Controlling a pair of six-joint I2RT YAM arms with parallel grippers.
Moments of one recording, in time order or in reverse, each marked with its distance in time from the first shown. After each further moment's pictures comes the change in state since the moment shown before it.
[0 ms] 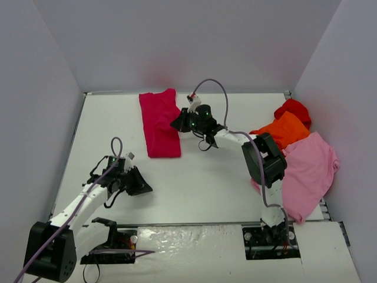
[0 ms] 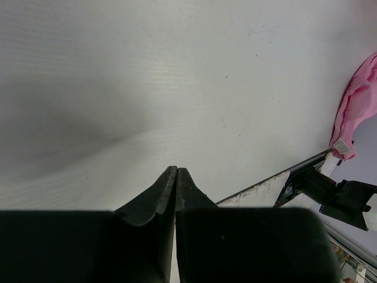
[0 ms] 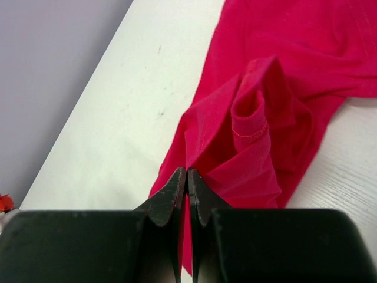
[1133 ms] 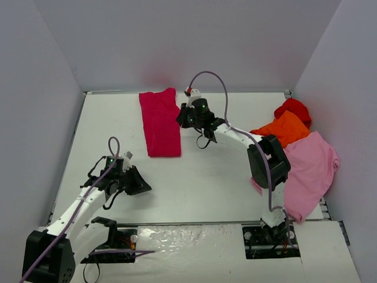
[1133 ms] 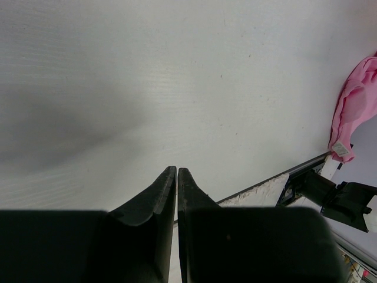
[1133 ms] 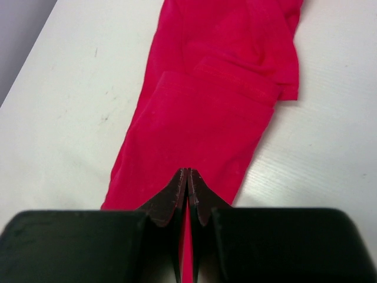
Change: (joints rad) left arm 0.000 -0.074 -0.003 -0.034 -0.022 -0.003; right arm 0.041 -0.065 0.103 -0.285 0.229 -0.178
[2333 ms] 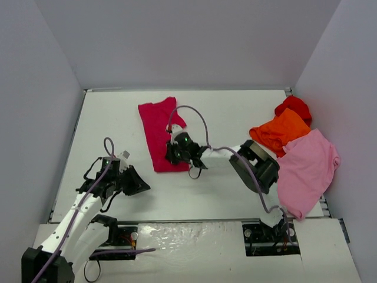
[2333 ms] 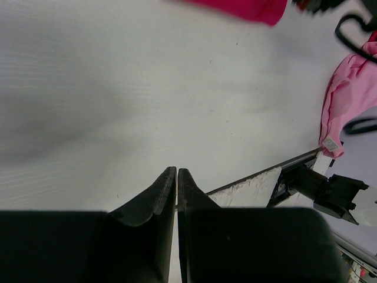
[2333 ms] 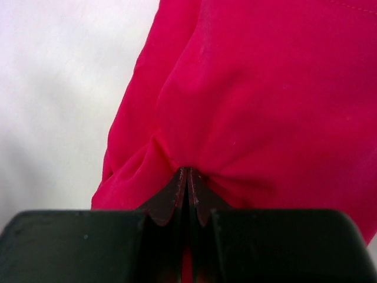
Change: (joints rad) left arm 0.000 -0.154 0.003 -0.105 -0.001 -0.024; right arm 0.258 0.000 -0.355 0.138 0.024 0.016
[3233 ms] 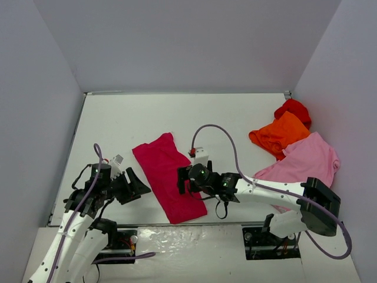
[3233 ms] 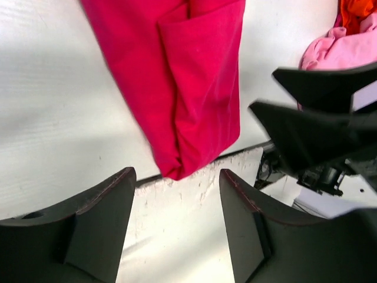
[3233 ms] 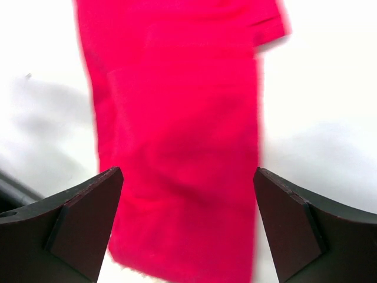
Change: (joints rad) left arm 0.001 -0.189 0.111 -0.257 0.019 -0.003; right arm 0.241 -0.649 -0.323 -0.463 0.424 0.318
